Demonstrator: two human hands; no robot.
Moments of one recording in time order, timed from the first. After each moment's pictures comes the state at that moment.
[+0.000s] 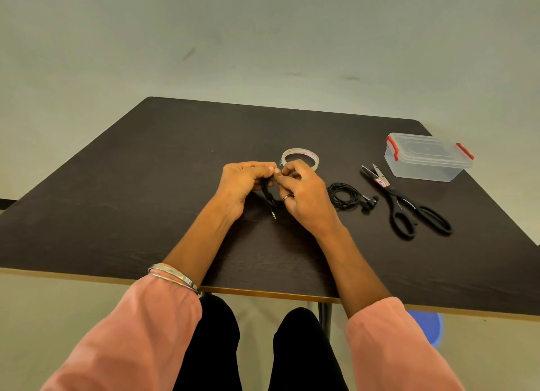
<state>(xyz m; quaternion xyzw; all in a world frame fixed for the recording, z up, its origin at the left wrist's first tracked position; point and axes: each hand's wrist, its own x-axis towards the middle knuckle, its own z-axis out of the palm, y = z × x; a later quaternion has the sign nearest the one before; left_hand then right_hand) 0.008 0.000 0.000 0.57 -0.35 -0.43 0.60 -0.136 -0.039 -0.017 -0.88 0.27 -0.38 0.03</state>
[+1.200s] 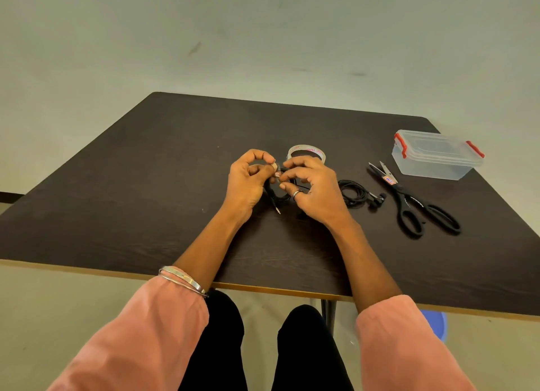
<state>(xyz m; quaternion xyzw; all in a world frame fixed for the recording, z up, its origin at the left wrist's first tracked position) 0.005 0.005 -0.017 0.50 -0.42 -0.36 0.67 -0.143 -0.045 -0.013 -0.85 0.28 -0.40 0.18</state>
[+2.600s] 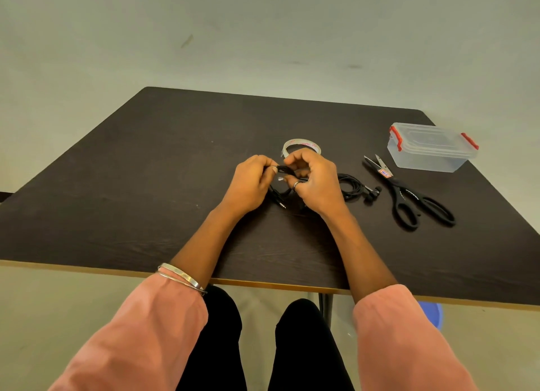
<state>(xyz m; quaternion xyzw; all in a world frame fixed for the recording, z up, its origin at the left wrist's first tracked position) 0.006 -0.001 -0.022 0.64 -0.64 -0.09 0.41 -0.142 -0.043 -0.010 -0.79 0.35 -0.42 0.28</state>
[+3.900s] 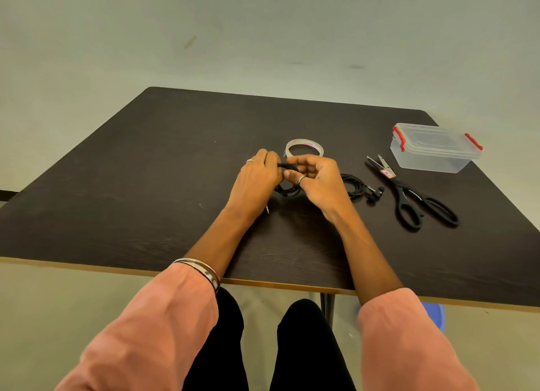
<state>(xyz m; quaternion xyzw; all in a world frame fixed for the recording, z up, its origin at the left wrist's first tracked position) -0.007 0.002 -0.019 0.64 -0.68 0.12 0.34 -0.143 -0.044 -0.009 -0.71 0.39 -0.40 0.43</state>
